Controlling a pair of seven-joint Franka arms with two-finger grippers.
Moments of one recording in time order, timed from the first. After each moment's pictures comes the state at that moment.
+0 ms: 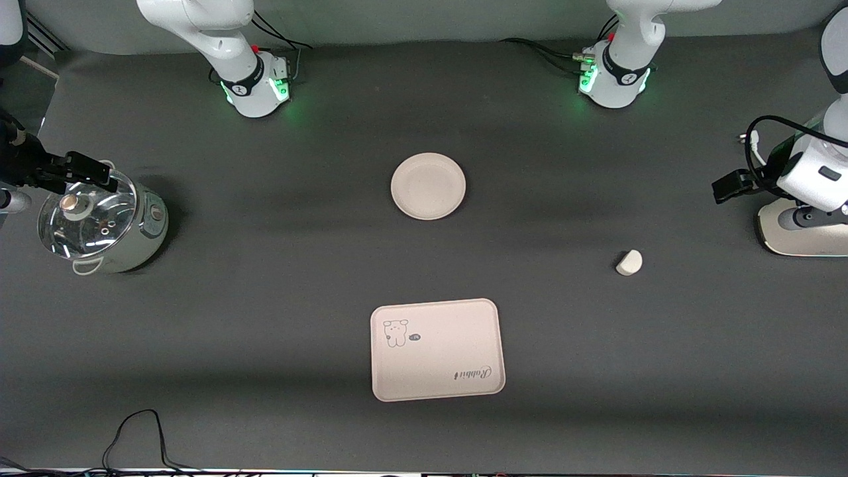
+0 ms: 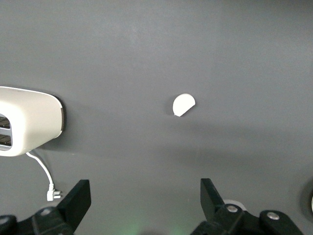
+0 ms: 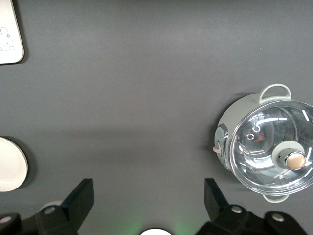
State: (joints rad) left arm 0.00 -0.01 -0.03 -1.73 0.07 1.61 -0.16; right arm -0.06 -0.05 -0.02 -1.69 0.02 1.55 -0.07
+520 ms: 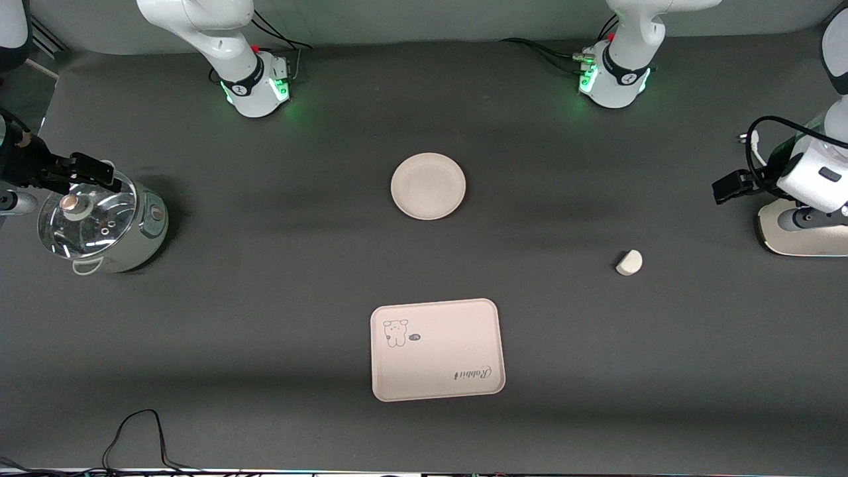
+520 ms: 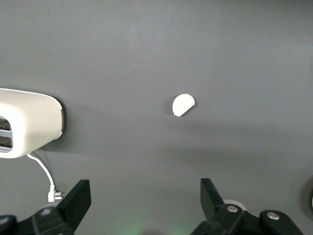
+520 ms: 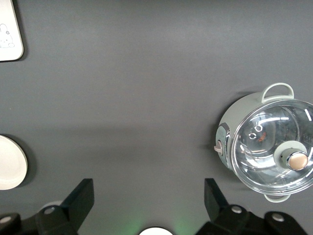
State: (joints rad) left arm 0.00 0.01 -0.03 -1.72 0.07 1.61 -0.14; right arm -0.06 -0.05 -0.02 -1.70 0.02 1.55 -0.07
